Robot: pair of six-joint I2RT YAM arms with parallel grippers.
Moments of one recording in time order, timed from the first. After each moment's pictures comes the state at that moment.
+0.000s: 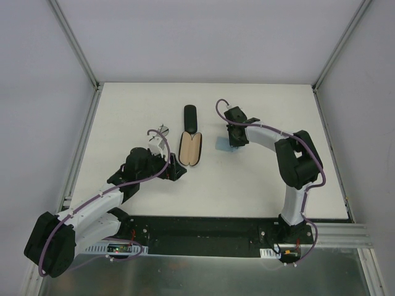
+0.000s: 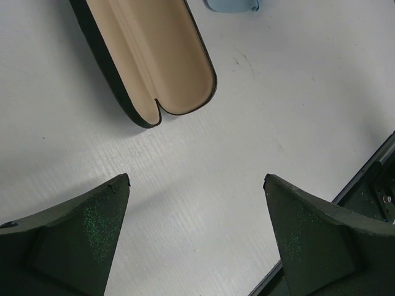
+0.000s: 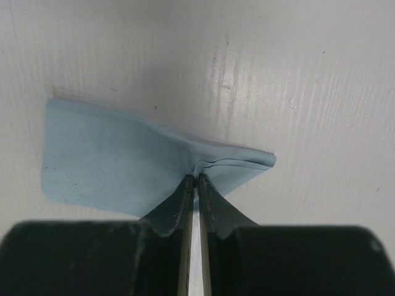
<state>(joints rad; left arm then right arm) -0.51 0.93 0.35 0.10 0.31 -0.45 0.51 1.93 1.28 -0.48 0.26 0.32</state>
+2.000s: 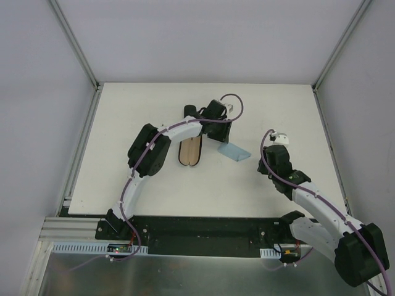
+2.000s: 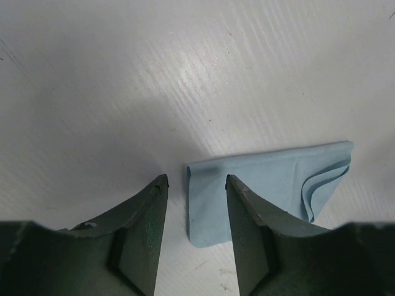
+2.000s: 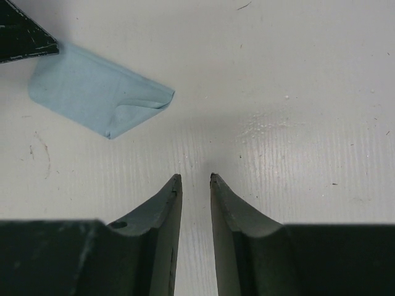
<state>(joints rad) -0.71 2.29 1.78 -0.38 0.21 -0.35 0.44 0.93 0.47 -0.25 0.32 0.41</state>
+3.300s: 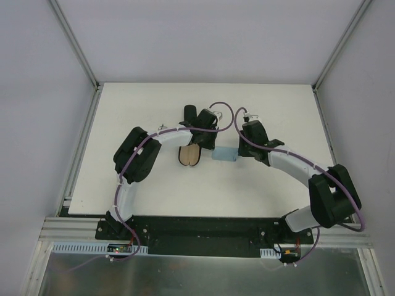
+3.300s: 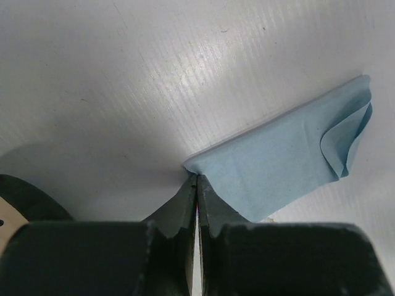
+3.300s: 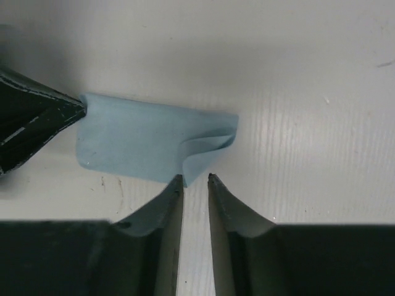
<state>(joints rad) -0.71 2.09 1.44 -0.27 0.13 -0.36 0.50 1.43 0.82 -0.25 0.18 0.40</state>
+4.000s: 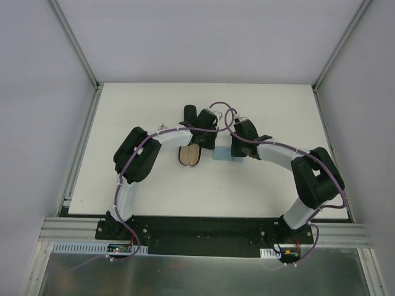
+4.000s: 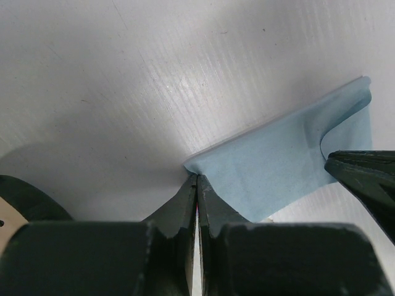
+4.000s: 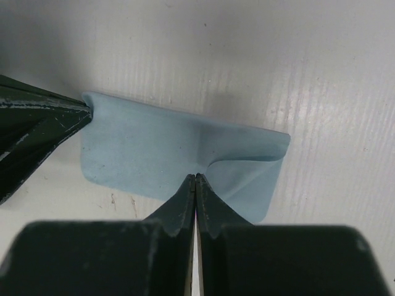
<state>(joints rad) -0.71 2.09 1.44 -0.26 0.12 -0.36 0.52 1.66 0.93 -0.22 0.10 0.42</state>
